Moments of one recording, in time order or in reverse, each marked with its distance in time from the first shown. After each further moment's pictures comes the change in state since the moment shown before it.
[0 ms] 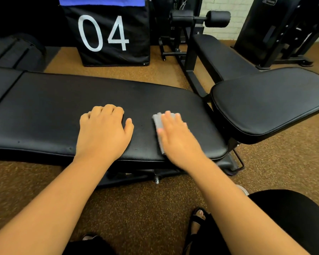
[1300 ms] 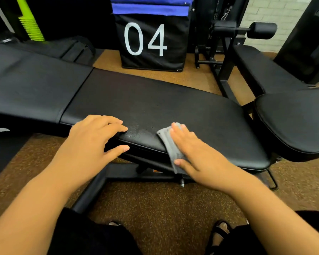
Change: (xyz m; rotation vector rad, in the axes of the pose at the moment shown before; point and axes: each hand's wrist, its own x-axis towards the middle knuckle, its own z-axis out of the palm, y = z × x) left_hand -0.079 -0.129 -0.050 -0.208 -0.030 0.158; right_hand -0.023 -0.044 0.002 -0.006 -0.286 -0.468
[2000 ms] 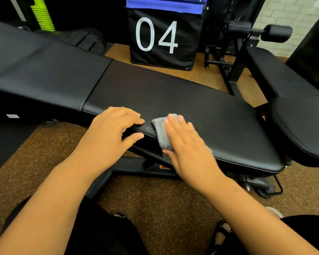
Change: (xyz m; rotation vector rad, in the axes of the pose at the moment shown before) left_hand -0.005 -0.002 0.003 -0.192 0.100 -0.041; right_hand 0.032 -0.057 0.028 -0.202 0.274 0.035
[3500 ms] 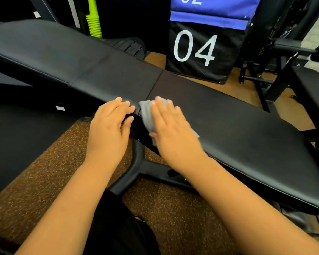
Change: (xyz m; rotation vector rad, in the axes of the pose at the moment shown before) left_hand -0.036 -0.071 -0.027 0.143 0.437 -0.264; right_hand 0.104 -0.098 0.020 -0.097 0.047 -0.193
